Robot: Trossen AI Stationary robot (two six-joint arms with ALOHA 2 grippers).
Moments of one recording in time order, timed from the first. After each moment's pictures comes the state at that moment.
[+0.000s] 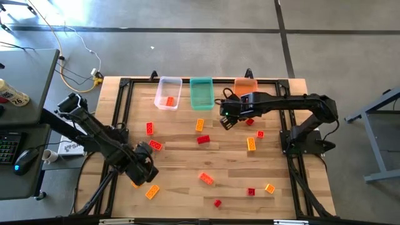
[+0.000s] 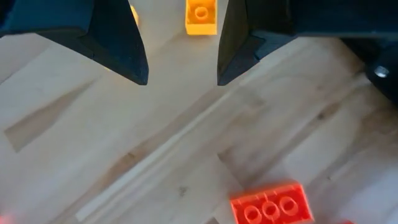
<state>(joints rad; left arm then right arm) -0.62 1.38 1.02 -1.12 -0.21 -1.63 -0.08 1.58 1.40 -1.14 0.31 0.78</state>
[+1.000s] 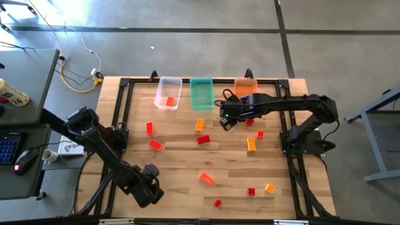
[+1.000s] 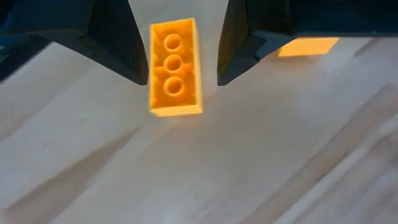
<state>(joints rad) -0.74 1.66 1.02 -0.77 -0.14 -1.73 -0.06 1.58 1.40 -1.14 0.32 0.82</state>
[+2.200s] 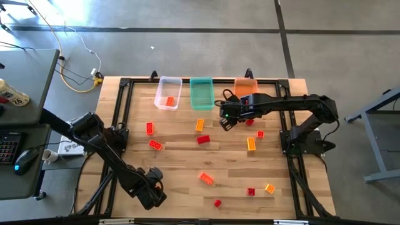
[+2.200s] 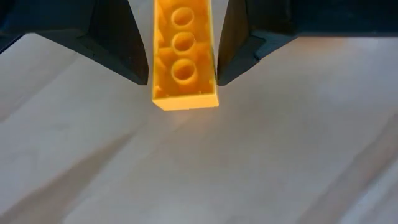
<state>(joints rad) -0.73 1.75 1.02 -0.68 -0.11 -1.66 -0.06 1.58 1.40 -1.14 0.31 0.81</state>
